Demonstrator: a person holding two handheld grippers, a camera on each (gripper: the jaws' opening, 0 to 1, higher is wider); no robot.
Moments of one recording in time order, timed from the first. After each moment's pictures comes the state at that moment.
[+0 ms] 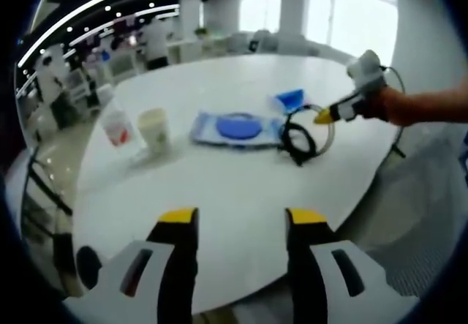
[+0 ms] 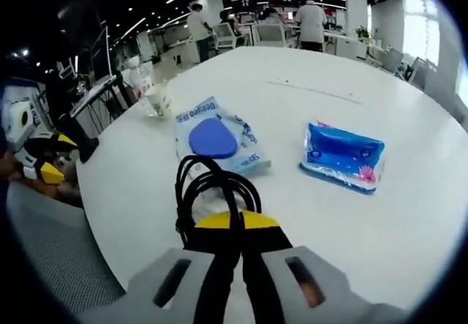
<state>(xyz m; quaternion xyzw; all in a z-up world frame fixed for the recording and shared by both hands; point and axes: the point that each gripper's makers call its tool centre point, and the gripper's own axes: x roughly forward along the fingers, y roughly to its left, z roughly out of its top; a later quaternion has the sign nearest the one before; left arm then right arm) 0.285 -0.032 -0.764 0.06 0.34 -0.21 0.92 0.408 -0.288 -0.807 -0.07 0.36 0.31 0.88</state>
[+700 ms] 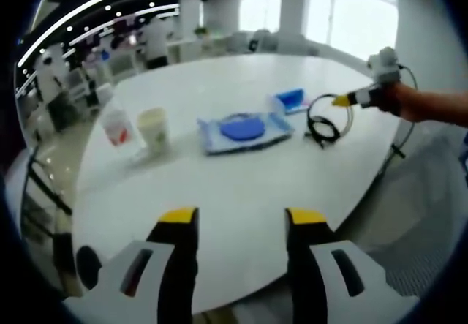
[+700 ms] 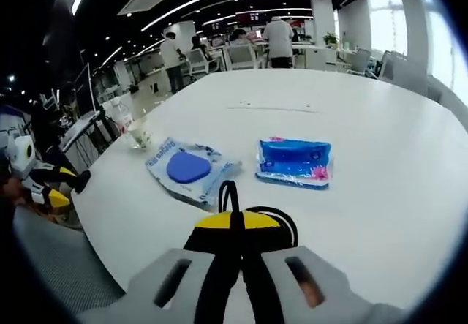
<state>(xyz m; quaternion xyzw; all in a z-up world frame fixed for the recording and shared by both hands) 0.284 -0.032 -0.765 0.06 0.34 -0.21 0.92 0.406 -0.344 -0.778 -0.01 0.32 0.23 0.92</state>
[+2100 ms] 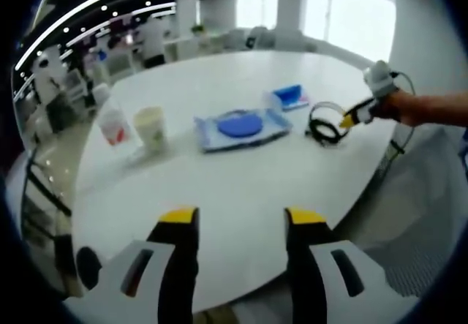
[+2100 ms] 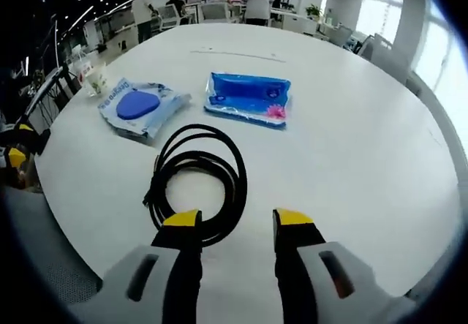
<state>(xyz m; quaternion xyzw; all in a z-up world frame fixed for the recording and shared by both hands) 0.282 -0.033 -0.768 0.07 0.35 -0.21 0.91 0.379 -0.403 -0.847 -0.11 0.43 0.15 0.88</state>
